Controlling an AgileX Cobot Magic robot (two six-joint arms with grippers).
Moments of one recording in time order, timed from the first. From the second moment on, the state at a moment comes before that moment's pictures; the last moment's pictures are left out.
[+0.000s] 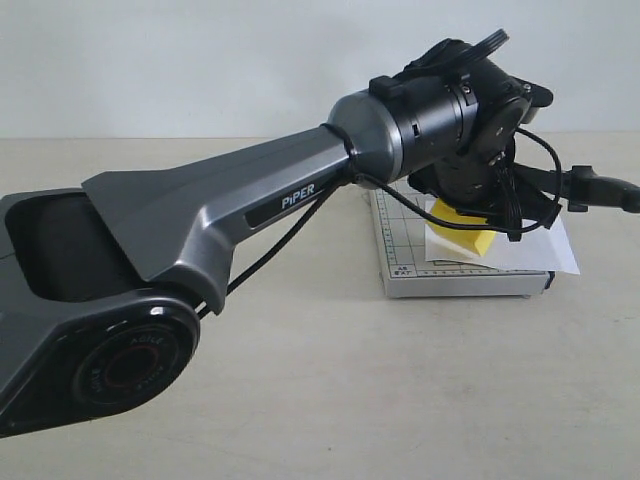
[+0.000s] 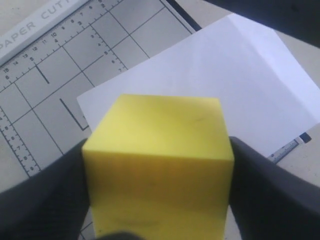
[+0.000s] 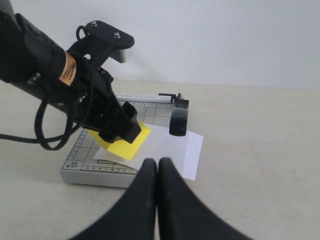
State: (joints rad) left arm -0.77 2.57 -2.47 0.28 0.97 0.28; right arm 0.00 0.32 -0.27 0.52 0.32 -0.51
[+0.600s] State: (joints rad) left arm -0.77 2.58 -2.47 0.28 0.96 0.28; right arm 0.00 0.32 -0.27 0.52 0.32 -0.51
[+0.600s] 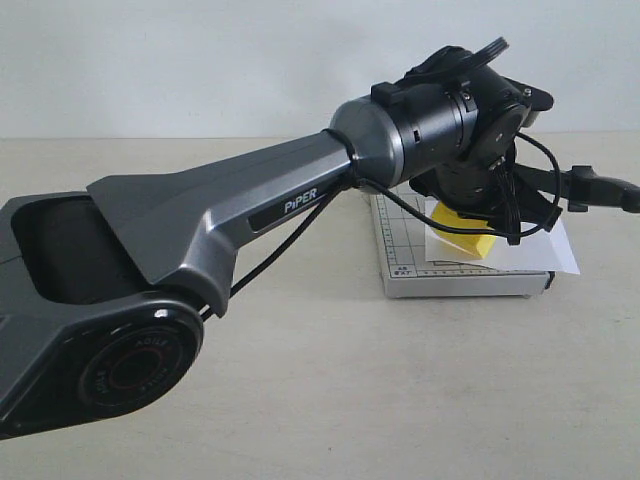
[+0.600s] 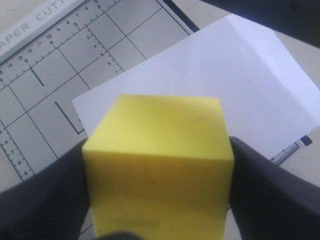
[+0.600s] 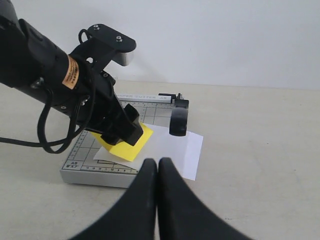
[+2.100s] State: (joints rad) left arm -0.77 2.58 -2.47 0.28 0.96 0.28; right arm 0.00 0.32 -0.27 0.52 0.32 -0.51
